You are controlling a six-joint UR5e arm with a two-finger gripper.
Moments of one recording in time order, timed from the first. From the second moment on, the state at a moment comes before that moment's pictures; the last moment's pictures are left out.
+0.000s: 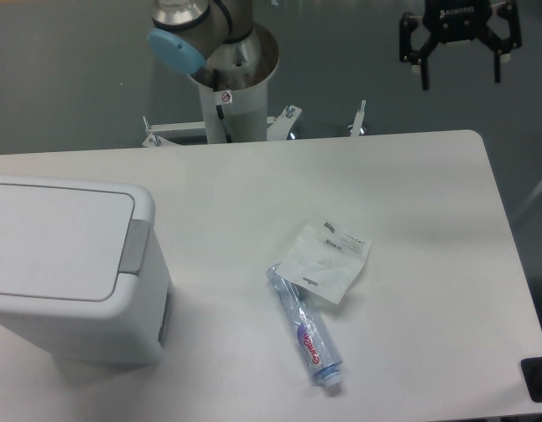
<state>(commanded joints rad) 3.01 -1.44 -1.72 -1.05 1.30 1.24</state>
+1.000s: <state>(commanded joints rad) 2.74 -1.44 -1.72 -1.01 1.30 0.63</state>
